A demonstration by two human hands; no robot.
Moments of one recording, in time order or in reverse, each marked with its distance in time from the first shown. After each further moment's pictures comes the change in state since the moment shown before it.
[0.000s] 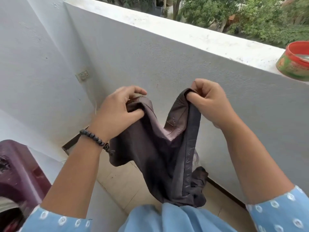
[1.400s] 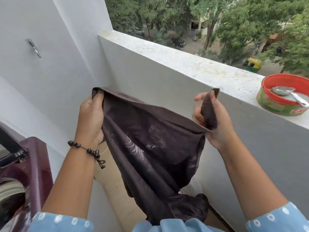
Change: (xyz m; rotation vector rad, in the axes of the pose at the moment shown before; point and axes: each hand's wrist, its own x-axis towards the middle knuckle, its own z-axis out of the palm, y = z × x) left_hand 0.018 0.092 0.029 -0.817 0.731 -0.412; right_hand 0.013 0.037 -0.097 0.910 -0.221 0.120
